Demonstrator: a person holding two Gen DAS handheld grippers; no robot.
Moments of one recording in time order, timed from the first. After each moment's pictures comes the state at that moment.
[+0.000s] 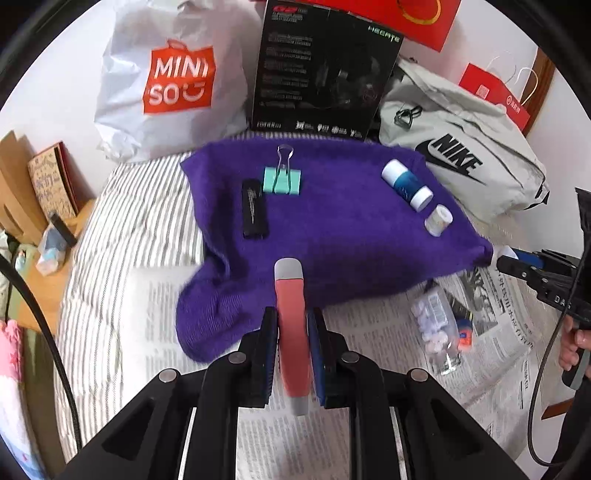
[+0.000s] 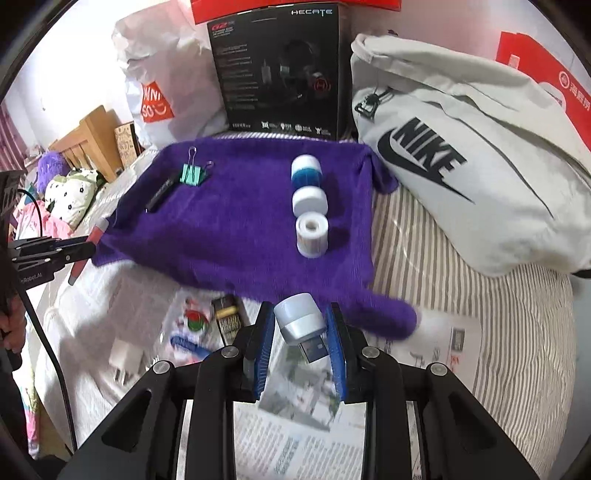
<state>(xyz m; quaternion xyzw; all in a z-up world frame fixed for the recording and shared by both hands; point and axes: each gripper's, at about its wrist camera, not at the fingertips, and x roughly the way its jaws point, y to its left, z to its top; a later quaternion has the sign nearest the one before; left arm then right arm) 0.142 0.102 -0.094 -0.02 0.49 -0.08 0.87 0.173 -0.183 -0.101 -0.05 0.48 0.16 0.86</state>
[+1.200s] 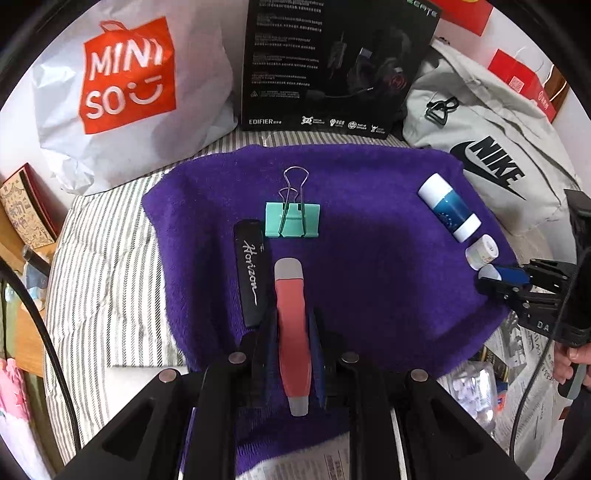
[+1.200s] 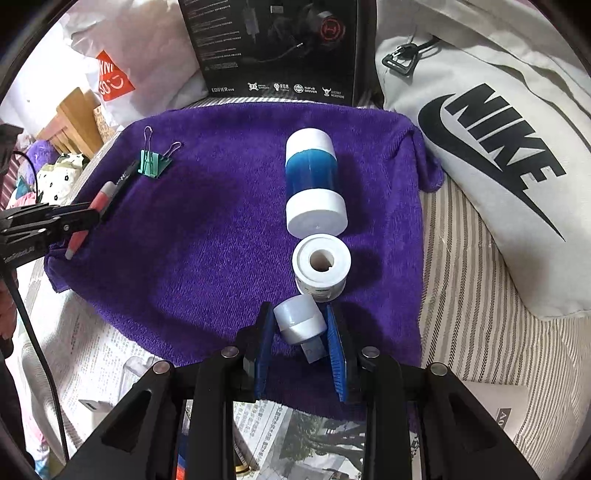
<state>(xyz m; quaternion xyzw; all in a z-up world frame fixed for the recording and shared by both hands) 0.243 0.089 -0.125 0.00 0.52 -0.09 0.85 0.261 -0.149 -0.158 -0.06 0.54 0.16 0.82</state>
